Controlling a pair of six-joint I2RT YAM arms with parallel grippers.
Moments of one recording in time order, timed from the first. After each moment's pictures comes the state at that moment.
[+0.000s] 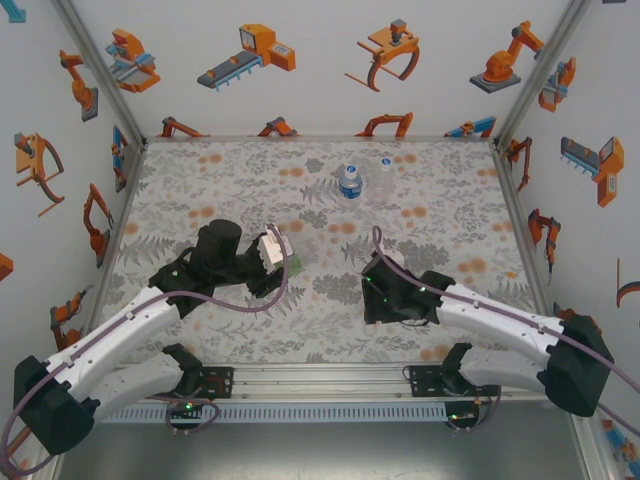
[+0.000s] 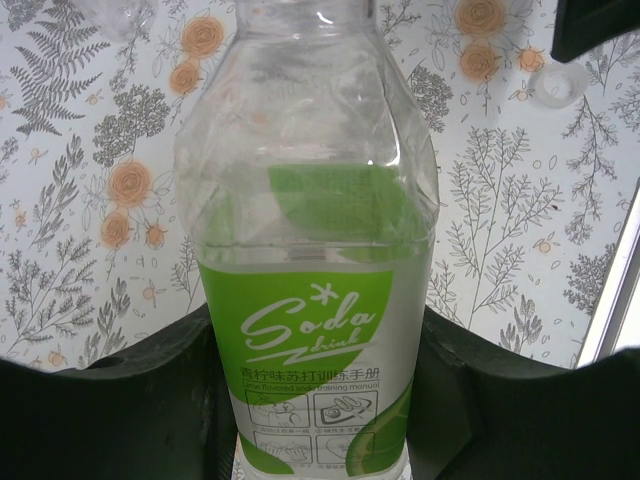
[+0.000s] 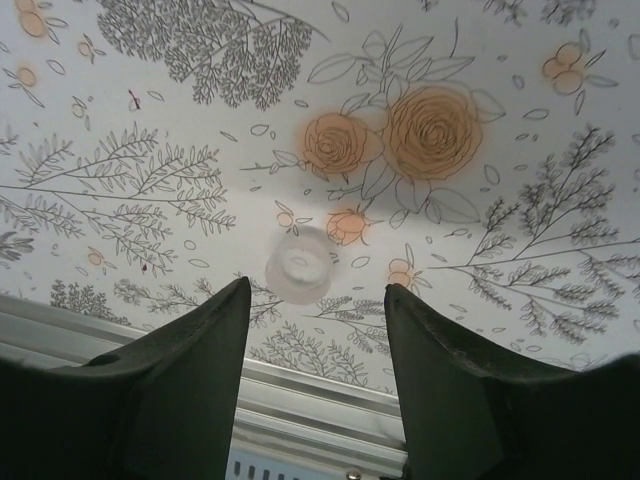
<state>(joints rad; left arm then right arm) -0.72 0.95 0.75 -0.38 0.34 0.44 0.93 1.12 0.67 -0.70 0.14 0.73</state>
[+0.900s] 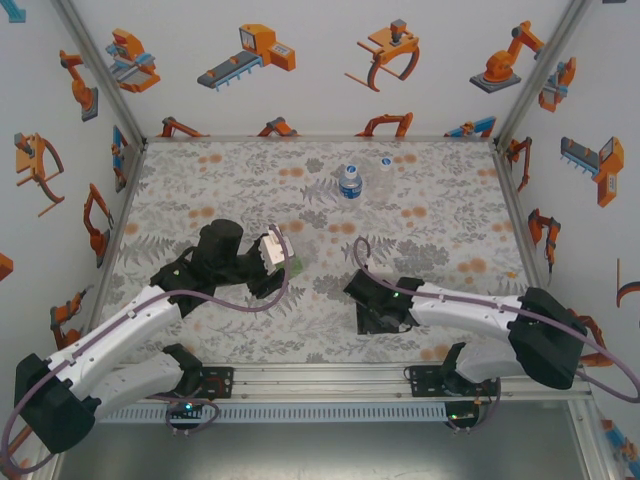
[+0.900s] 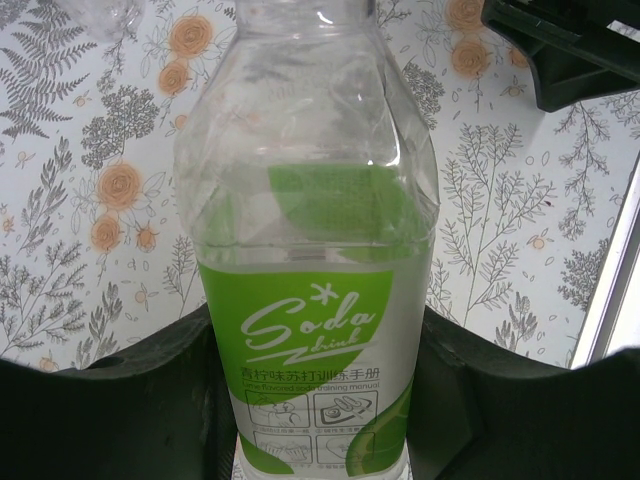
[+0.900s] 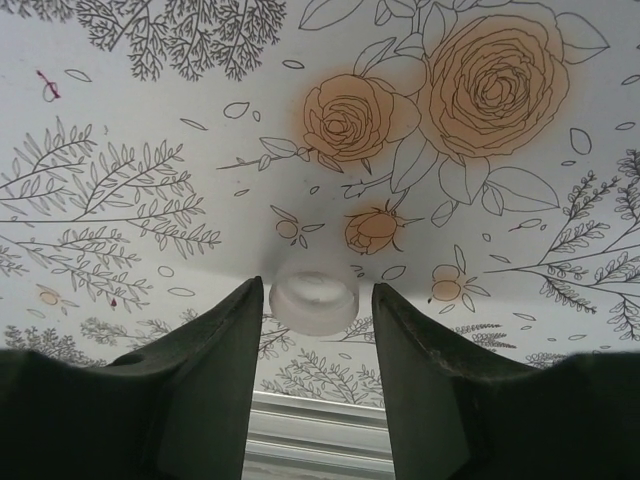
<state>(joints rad) -0.72 0.96 0.75 -0.38 0.36 0.44 1.02 1.31 0.64 -0.62 0.15 0.90</state>
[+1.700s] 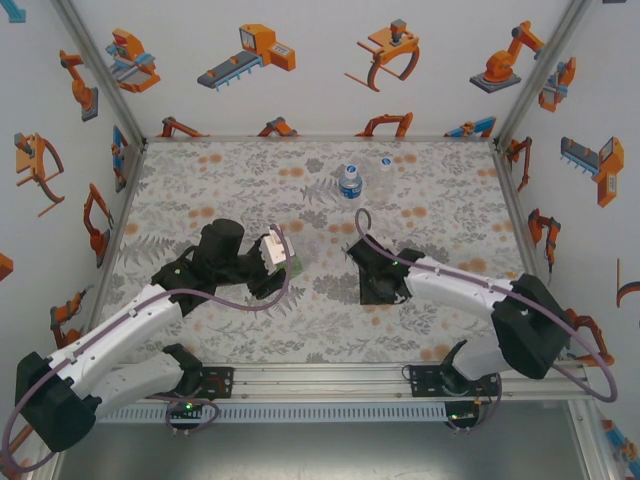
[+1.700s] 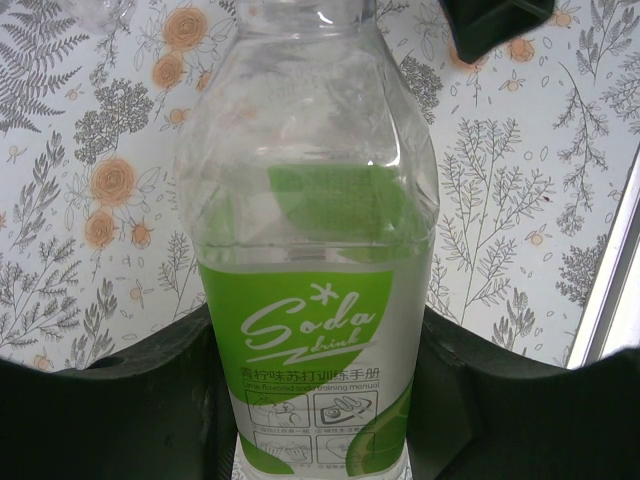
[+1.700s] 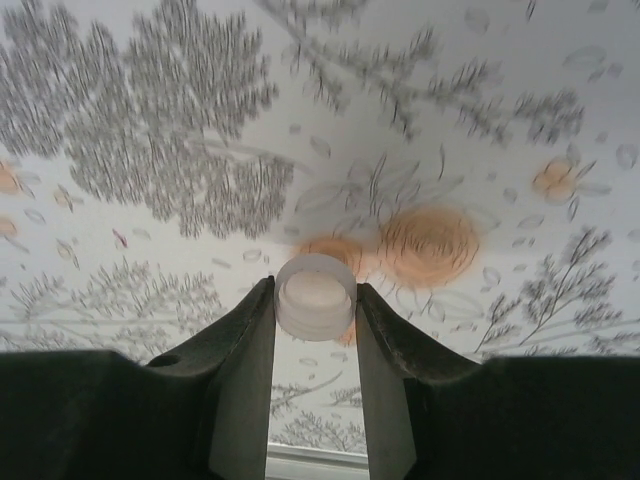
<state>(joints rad) -0.72 0.97 0.75 -0.39 0.36 0.44 0.80 1.43 0.82 -0.62 0.13 0.69</state>
